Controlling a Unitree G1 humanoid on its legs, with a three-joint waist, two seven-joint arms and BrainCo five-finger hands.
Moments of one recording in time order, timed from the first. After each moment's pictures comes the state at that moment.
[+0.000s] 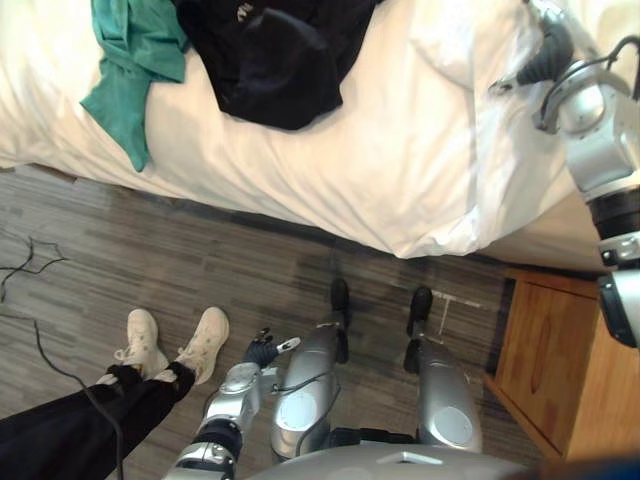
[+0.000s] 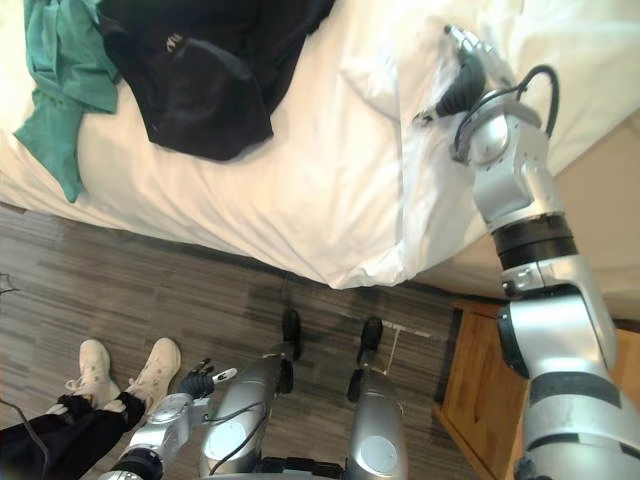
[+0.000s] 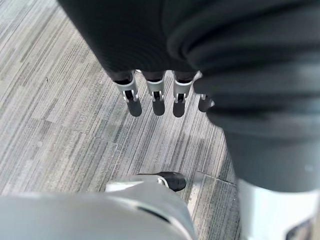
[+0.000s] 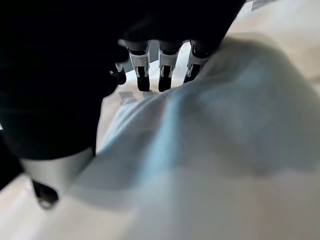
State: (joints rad) left arm -0.11 0.14 -0.08 0.87 -0.26 0.05 0.05; right arm -1.17 -0.78 0.33 0.62 -0.51 0.21 0.06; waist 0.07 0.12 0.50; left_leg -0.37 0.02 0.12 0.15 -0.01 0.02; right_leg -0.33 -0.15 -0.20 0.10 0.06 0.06
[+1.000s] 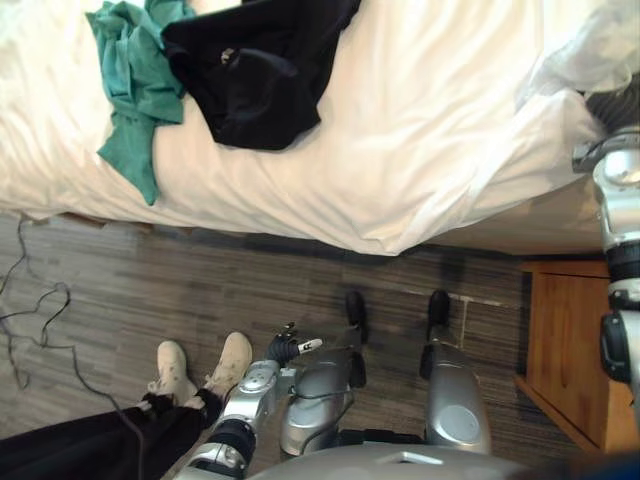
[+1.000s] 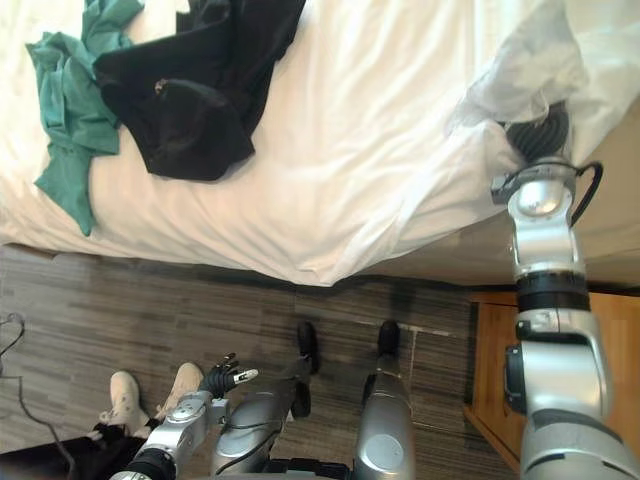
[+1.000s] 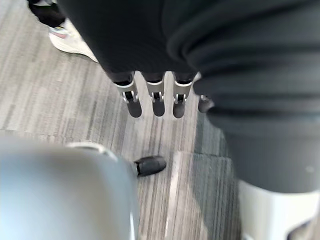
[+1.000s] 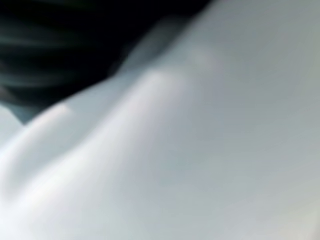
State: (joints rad) left arm -0.05 0.13 -0.11 0.84 -0.23 0.01 0.01; right arm -0.70 -0.63 -0.14 0.53 -0.02 0.07 -0.25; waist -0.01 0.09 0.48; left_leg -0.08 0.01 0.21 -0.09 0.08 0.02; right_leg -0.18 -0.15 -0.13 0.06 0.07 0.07
